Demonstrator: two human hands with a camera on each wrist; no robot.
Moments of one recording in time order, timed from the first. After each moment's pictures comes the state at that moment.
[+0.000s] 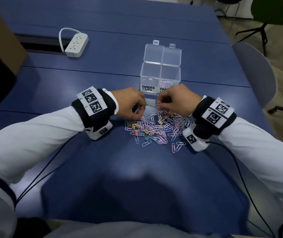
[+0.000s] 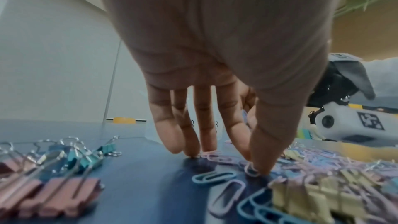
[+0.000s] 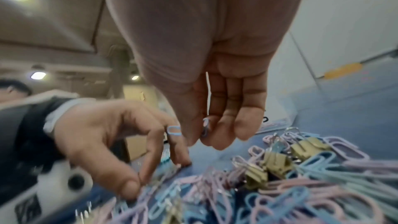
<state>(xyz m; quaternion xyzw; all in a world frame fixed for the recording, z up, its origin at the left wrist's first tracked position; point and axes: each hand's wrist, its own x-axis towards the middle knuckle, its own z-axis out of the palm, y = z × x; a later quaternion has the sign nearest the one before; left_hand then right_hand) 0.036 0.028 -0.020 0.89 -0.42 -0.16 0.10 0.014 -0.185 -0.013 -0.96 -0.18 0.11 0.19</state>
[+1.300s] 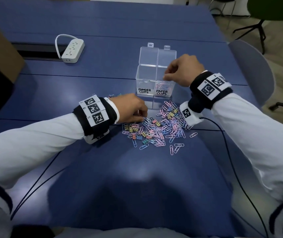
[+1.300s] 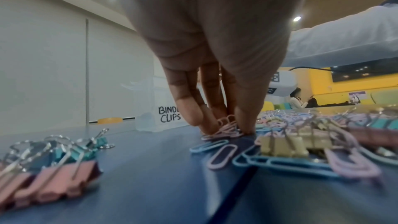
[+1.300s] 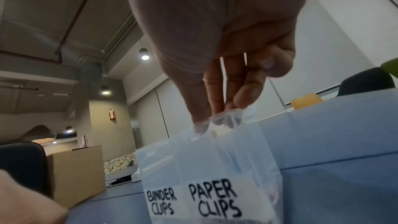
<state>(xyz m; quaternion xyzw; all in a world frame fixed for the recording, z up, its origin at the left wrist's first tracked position) 0.031 0.017 -0.025 0.89 -0.44 -0.12 0.06 0.074 -0.206 0.017 -0.98 0.00 -0.03 0.21</state>
